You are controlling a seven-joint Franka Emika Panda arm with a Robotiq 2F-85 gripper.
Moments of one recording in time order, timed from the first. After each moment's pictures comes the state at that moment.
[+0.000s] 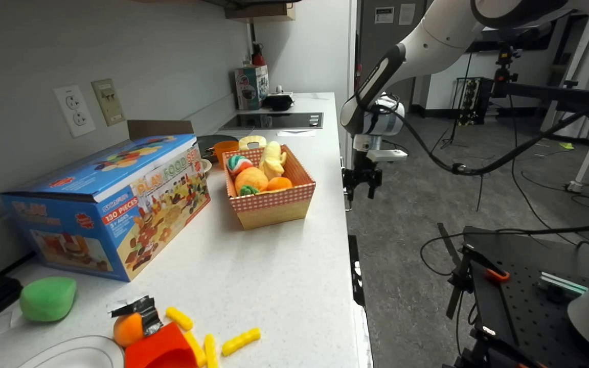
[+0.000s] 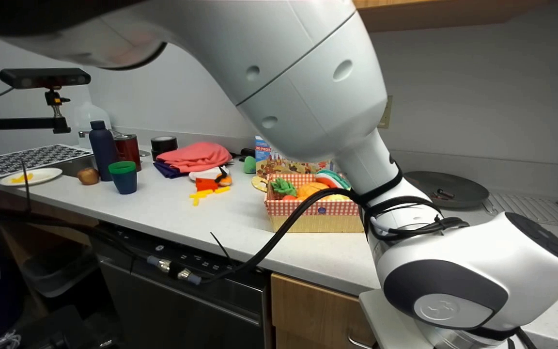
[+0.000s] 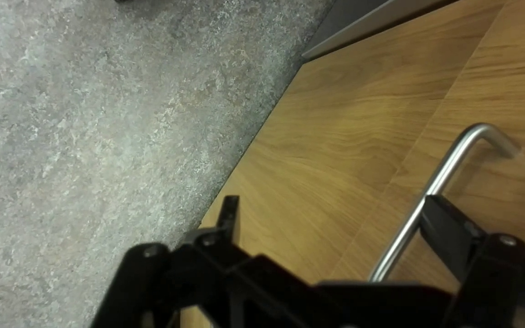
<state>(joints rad) -0.55 0.73 -0.12 -1.79 0.40 2.30 -0.28</state>
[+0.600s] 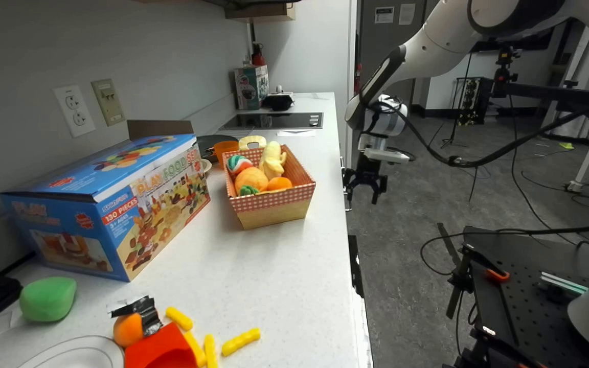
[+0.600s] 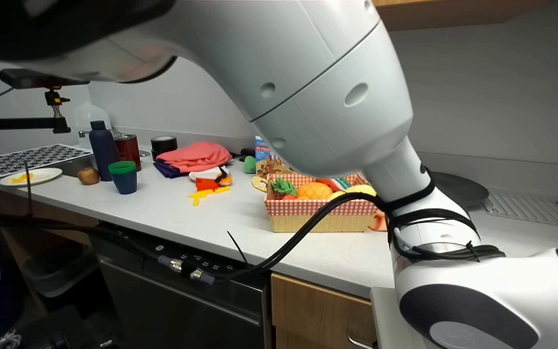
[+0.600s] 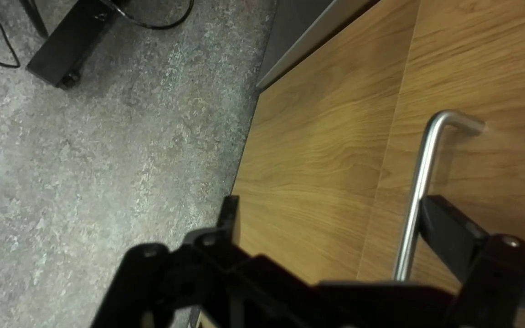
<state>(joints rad) -0.60 0.77 -0.12 -1.74 0.53 2.17 -0.13</state>
